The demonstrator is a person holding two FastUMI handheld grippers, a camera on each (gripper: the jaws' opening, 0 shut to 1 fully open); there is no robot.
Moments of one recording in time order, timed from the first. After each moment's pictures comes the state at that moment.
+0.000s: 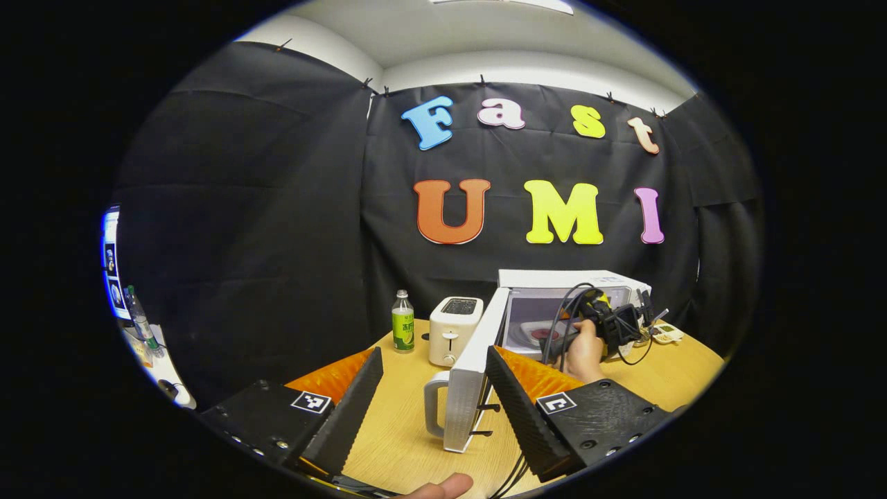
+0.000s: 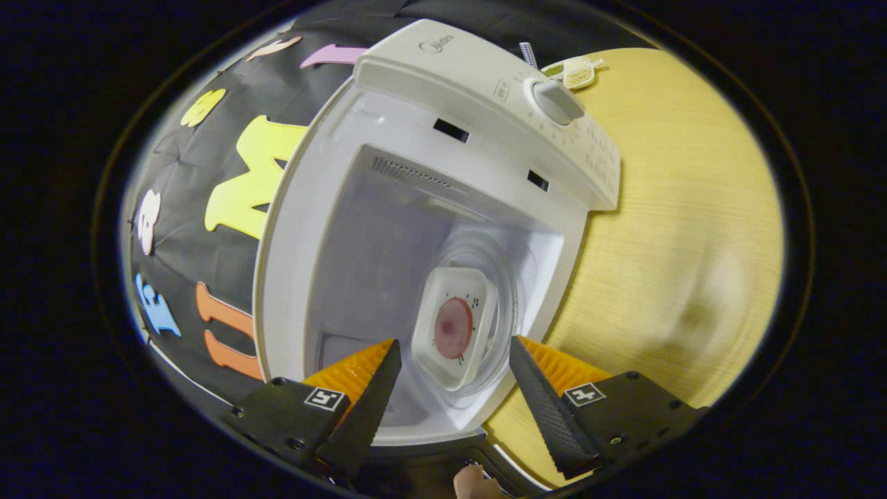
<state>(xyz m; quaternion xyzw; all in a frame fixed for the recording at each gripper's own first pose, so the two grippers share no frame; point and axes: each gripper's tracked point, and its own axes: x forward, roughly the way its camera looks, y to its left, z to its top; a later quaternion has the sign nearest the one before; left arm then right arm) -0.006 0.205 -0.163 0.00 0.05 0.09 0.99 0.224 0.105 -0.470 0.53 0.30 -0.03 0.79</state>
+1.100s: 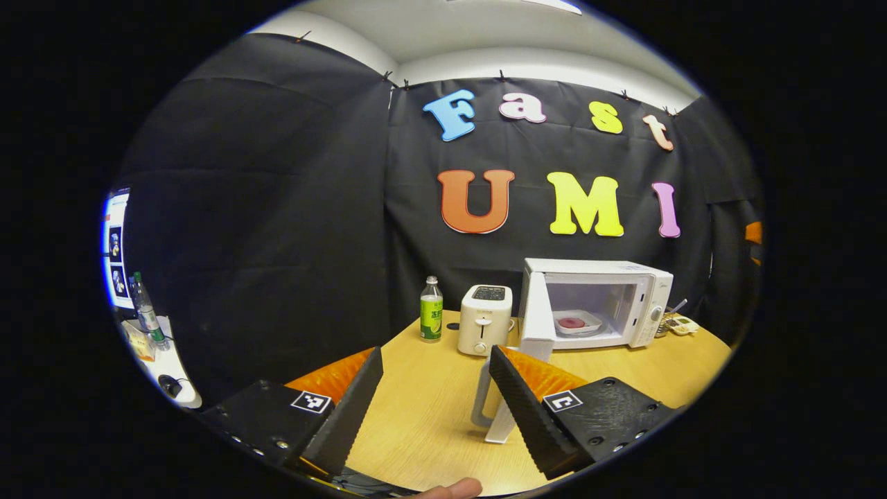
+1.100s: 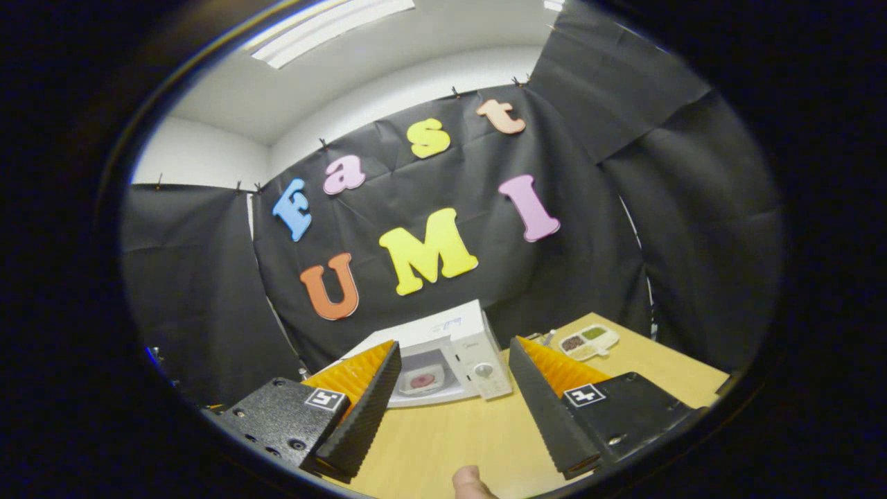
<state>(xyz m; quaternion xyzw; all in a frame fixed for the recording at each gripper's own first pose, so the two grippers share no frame) -0.012 0.267 -0.203 -0.02 0.06 0.12 0.99 -0.032 -0.208 -0.205 0.16 0.04 0.14 0.98</state>
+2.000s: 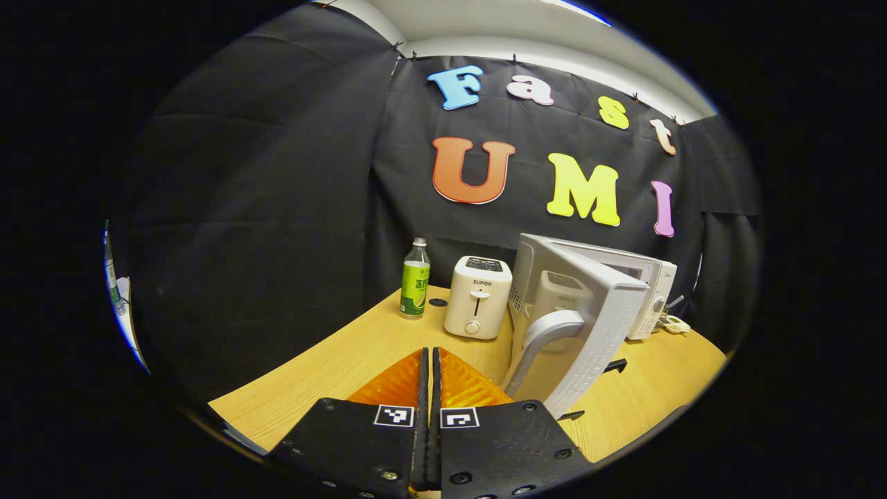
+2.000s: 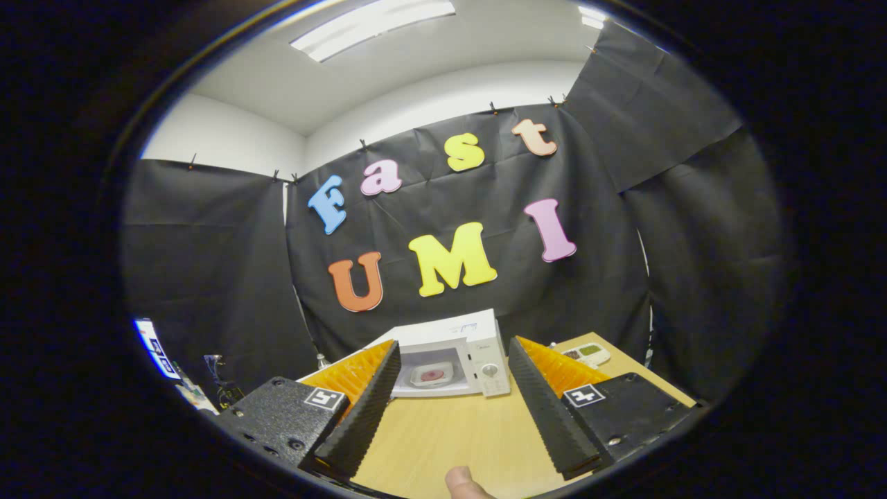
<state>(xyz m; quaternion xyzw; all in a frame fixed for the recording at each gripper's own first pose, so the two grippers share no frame) 0.044 0.267 -0.280 -0.06 0.10 0.05 0.99 -0.093 -0.210 -0.177 0.12 0.04 0.19 0.97</state>
